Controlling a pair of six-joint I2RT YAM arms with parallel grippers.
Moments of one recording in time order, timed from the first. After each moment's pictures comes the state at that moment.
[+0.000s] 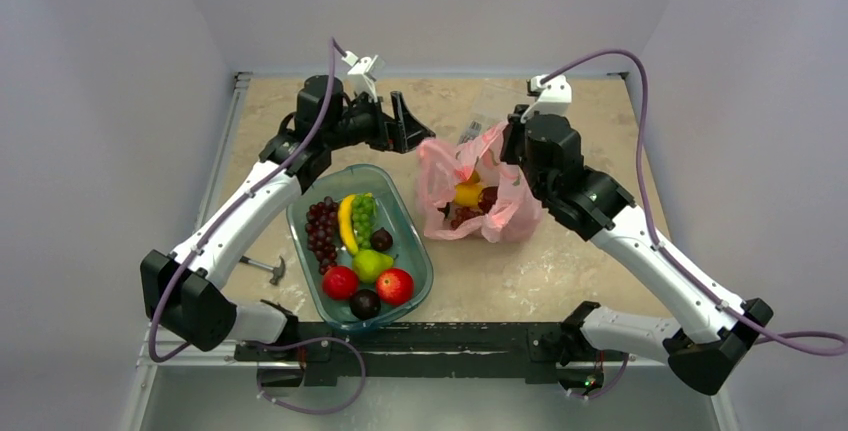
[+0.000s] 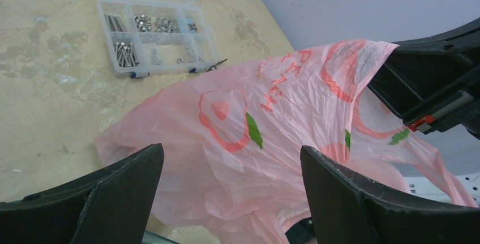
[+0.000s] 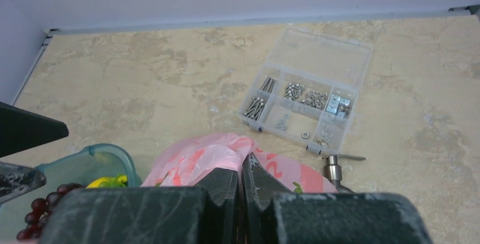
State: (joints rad) left arm -0.47 1.37 1.29 -0.22 0.47 -0.52; right arm 0.70 1.11 1.23 -0.42 0.57 0.34
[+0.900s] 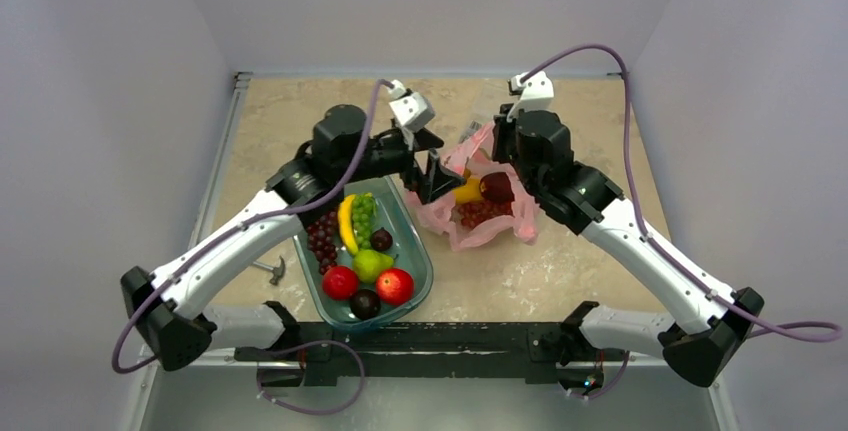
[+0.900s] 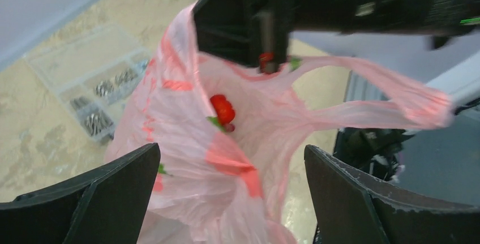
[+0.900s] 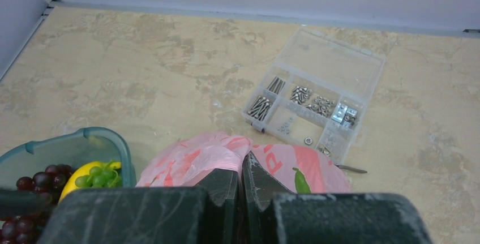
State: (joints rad) left arm -0.75 1.21 1.25 -0.15 0.45 -0.12; right arm 0.70 1.16 1.23 -0.37 0.50 0.24
